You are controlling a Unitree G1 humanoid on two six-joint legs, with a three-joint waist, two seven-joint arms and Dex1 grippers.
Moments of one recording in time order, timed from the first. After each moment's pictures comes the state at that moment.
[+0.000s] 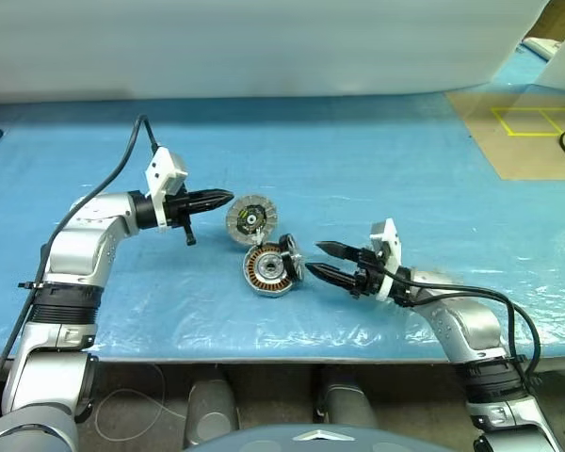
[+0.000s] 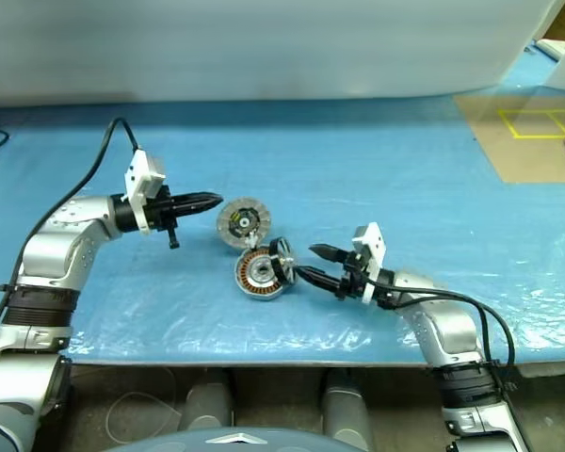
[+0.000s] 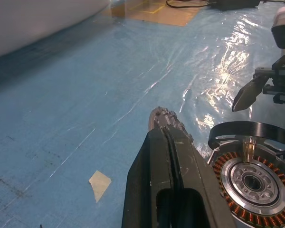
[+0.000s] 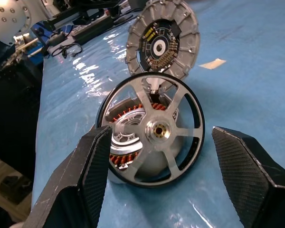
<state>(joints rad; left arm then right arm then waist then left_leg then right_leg) -0.55 0.60 0.04 0.11 -0.39 0.36 -1.13 -0.16 -0.45 0.04 -0.09 0.55 0.47 0.96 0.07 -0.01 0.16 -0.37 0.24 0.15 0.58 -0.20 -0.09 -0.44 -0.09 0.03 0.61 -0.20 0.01</state>
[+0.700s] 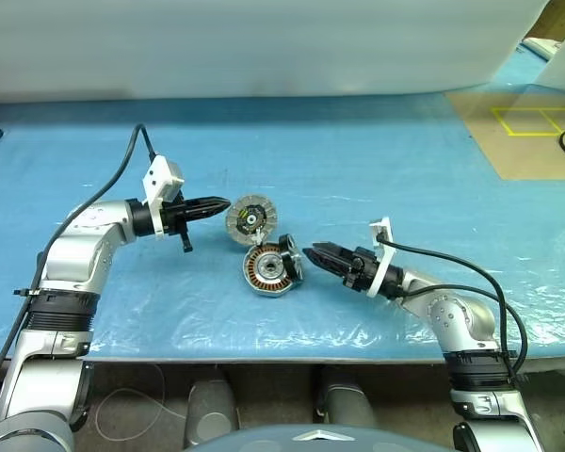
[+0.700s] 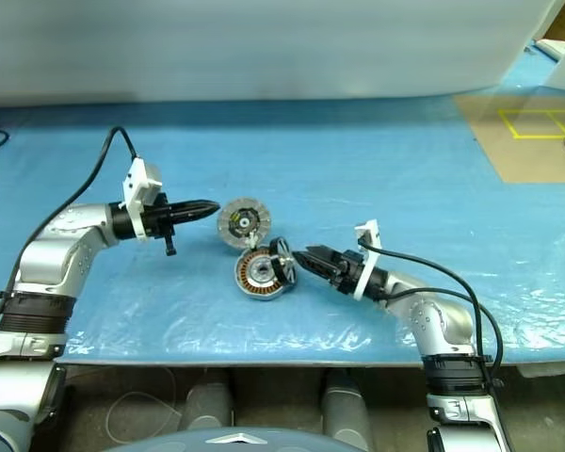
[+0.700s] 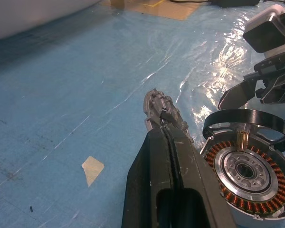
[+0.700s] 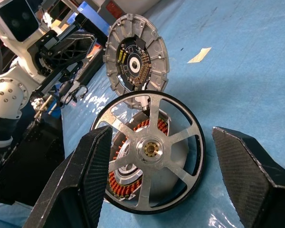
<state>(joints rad) -0.50 0.62 0.04 0.10 -0.42 0.37 -1.13 -0.23 -0.34 -0.06 -0.05 0.74 0.80 0.81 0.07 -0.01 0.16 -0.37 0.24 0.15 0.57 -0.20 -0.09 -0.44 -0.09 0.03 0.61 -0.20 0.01</state>
